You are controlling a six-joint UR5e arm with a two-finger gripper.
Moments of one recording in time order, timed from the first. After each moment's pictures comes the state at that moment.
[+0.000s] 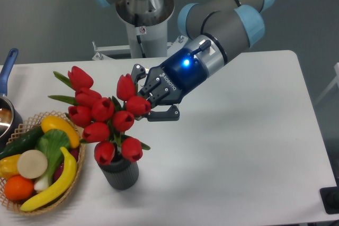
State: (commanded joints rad) arm 2.61 -1.88 -1.57 -0.69 0.12 0.85
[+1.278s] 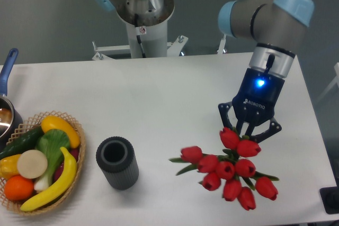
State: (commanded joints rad) arm 2.74 -1.93 -1.58 -0.70 0.99 0.97
